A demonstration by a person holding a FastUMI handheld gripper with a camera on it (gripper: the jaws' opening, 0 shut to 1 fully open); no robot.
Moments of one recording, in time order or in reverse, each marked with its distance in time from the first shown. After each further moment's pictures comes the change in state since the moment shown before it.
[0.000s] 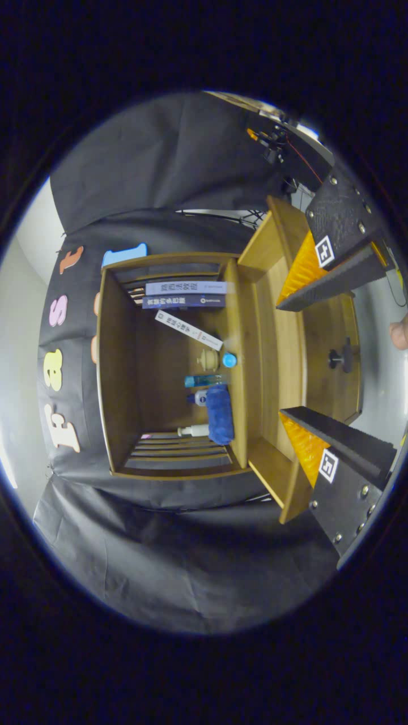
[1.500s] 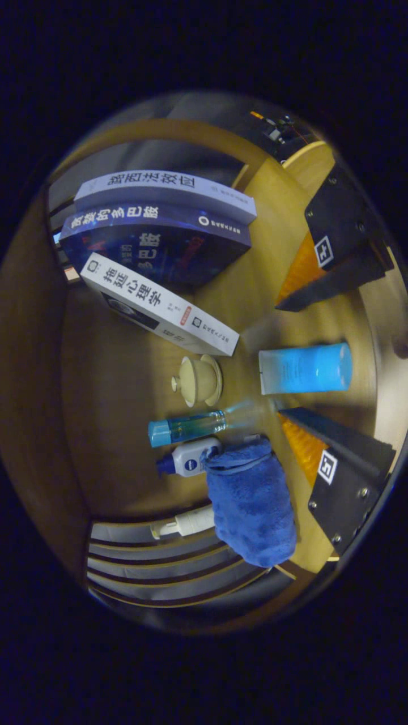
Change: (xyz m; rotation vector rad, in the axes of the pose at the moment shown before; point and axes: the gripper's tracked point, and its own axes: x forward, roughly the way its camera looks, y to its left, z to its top) arm 0.342 -0.008 0.054 0.017 0.255 -0.161
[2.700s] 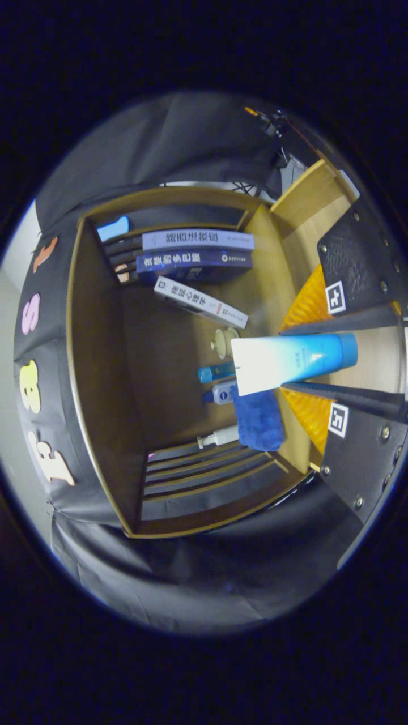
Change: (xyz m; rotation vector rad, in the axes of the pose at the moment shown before) arm -0.154 0.027 0.030 0.068 -0.127 0.228
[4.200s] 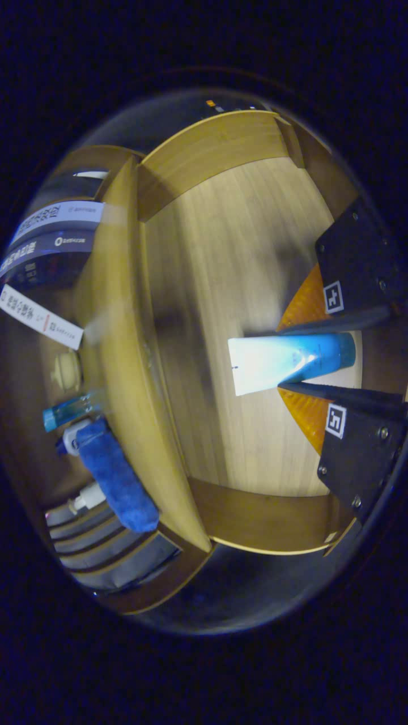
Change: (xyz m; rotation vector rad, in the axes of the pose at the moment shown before) arm 0.004 -0.047 -0.192 0.036 0.647 -0.091
